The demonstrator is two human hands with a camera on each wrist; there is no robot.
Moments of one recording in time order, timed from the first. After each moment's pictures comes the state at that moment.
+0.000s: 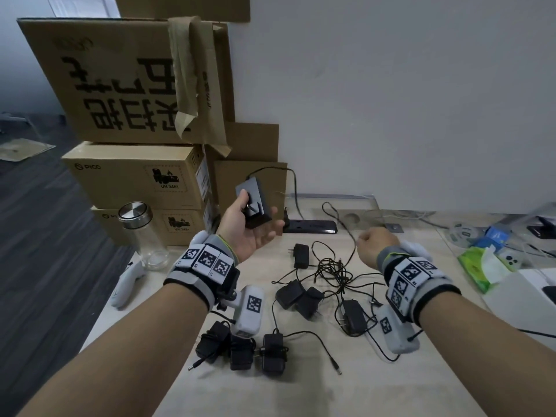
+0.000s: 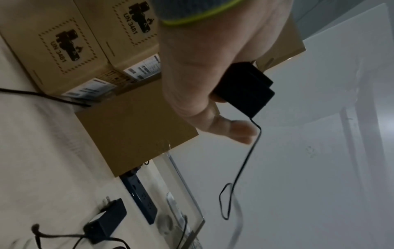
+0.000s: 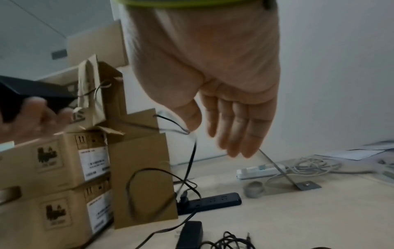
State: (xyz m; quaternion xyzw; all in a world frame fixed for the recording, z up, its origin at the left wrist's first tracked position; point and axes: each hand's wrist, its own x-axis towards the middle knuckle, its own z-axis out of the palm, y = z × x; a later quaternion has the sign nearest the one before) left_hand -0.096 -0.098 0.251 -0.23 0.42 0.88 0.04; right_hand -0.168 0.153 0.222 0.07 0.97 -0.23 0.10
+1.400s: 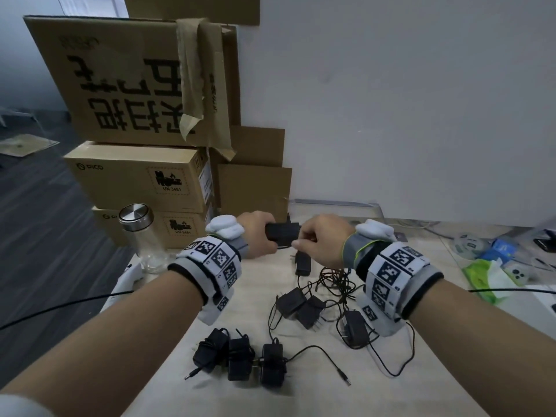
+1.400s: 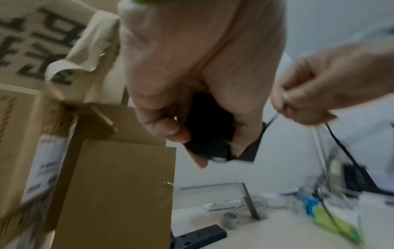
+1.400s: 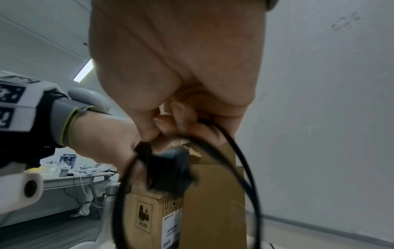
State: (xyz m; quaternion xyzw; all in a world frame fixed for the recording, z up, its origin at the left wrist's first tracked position) left_hand -0.118 -0.112 0.251 -0.01 0.98 0.21 0.03; right_hand -0.142 0.069 0.280 -0.31 0.94 -0.13 0.07
